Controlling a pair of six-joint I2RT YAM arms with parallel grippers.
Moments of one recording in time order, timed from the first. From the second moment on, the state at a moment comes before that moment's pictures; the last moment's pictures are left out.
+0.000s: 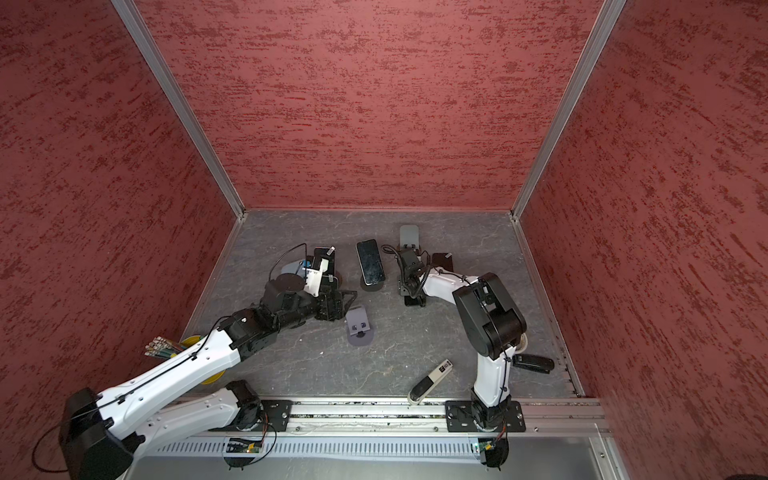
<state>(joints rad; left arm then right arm) -0.74 0.99 0.73 -0.24 0.02 -0.52 0.48 1.88 1.12 -0.36 0.21 0.43</state>
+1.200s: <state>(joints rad) -0.74 0.95 0.72 -0.25 -0.01 -0.52 0.41 1.92 1.13 -0.29 0.24 0.44</state>
